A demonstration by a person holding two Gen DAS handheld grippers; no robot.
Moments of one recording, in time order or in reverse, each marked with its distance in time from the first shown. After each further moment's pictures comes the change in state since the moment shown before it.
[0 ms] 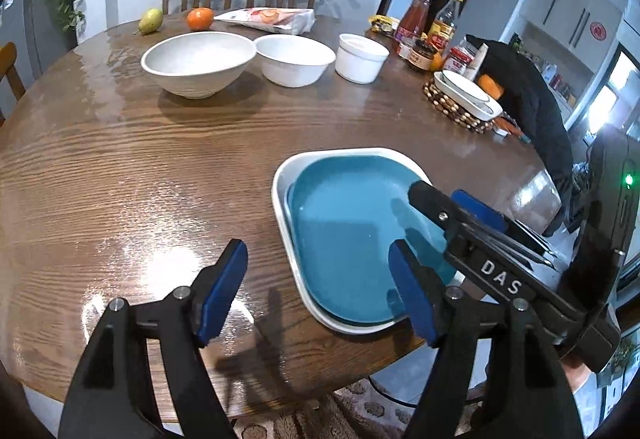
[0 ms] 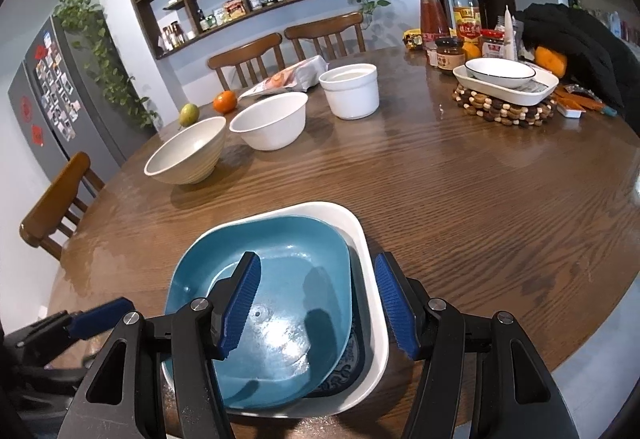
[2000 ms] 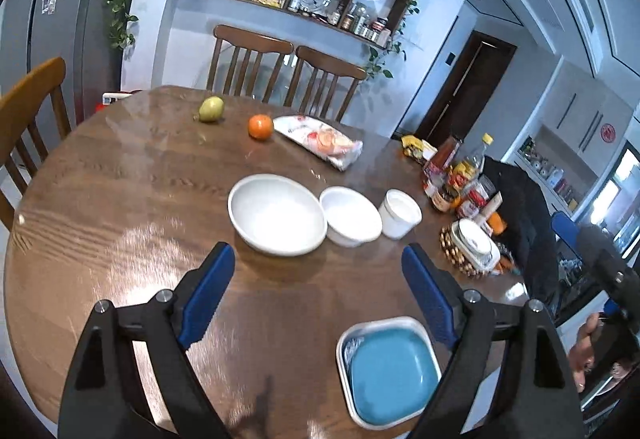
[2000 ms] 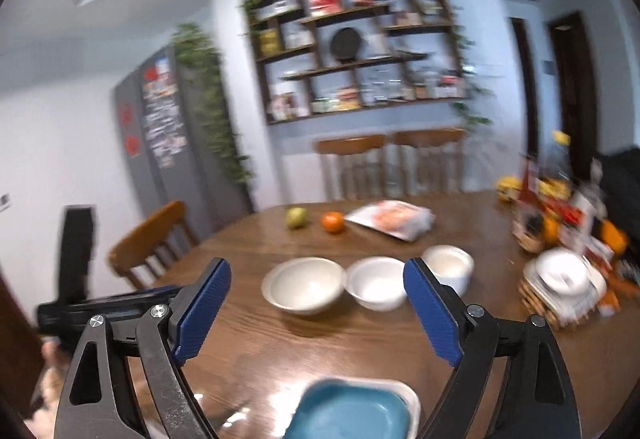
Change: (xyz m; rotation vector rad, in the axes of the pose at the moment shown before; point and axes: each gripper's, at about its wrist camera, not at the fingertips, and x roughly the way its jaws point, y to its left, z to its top) left arm -0.098 0.088 0.123 -0.194 -0.271 -0.002; right arm -0.107 0.091 0.132 -0.316 -0.258 0.334
